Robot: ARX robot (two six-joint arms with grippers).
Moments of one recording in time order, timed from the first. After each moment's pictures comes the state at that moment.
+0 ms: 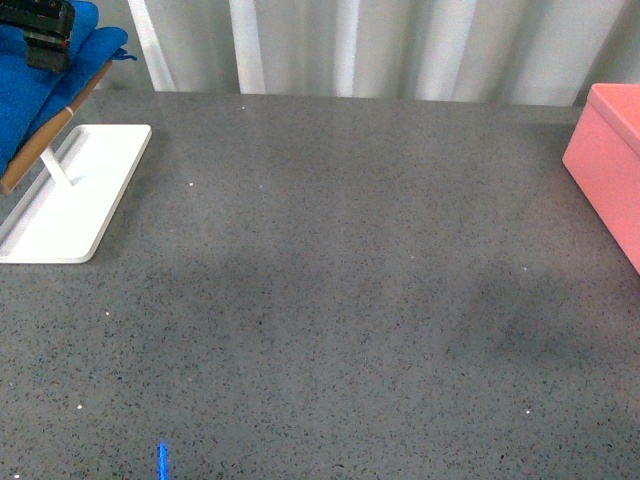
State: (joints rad) left arm 0.11 2.11 1.51 -0.09 -0.10 0.26; right arm 0.00 0.00 0.02 0.00 0.00 -0.01
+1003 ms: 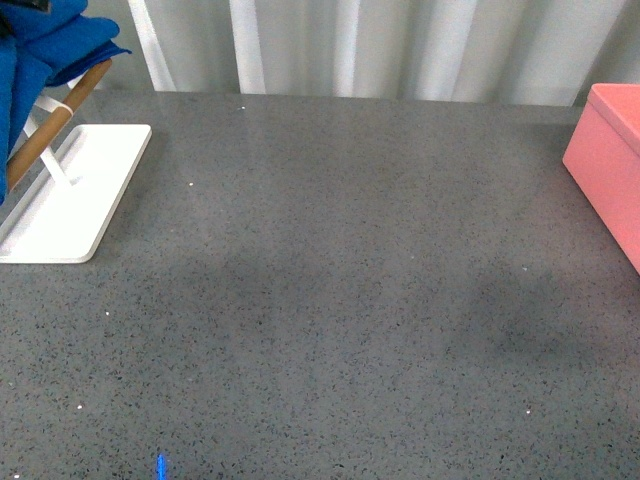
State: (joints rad) left arm 0.13 2.02 1.48 -0.10 -0.06 0.26; right arm 0.00 0.00 0.02 0.00 0.00 -0.01
